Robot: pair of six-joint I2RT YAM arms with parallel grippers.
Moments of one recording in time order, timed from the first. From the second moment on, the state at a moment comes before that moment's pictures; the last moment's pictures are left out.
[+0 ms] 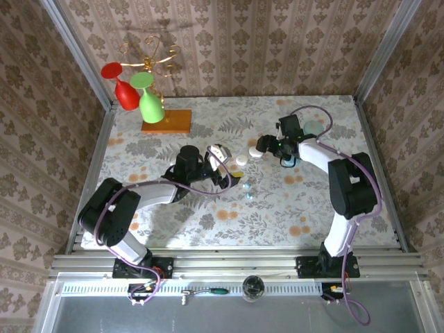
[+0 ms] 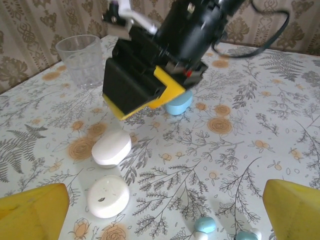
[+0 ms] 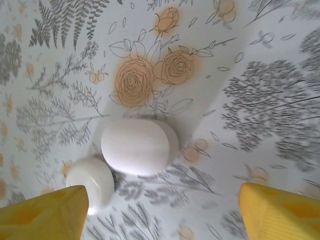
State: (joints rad) left arm -0.65 1.59 0.70 0.60 0.53 0.20; right arm 0.23 1.81 1.21 -0.35 -0.18 0.45
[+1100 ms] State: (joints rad) left arm -0.65 1.59 0.70 0.63 0.58 0.22; right arm 0.28 2.22 1.83 -1.18 0.36 -0.47
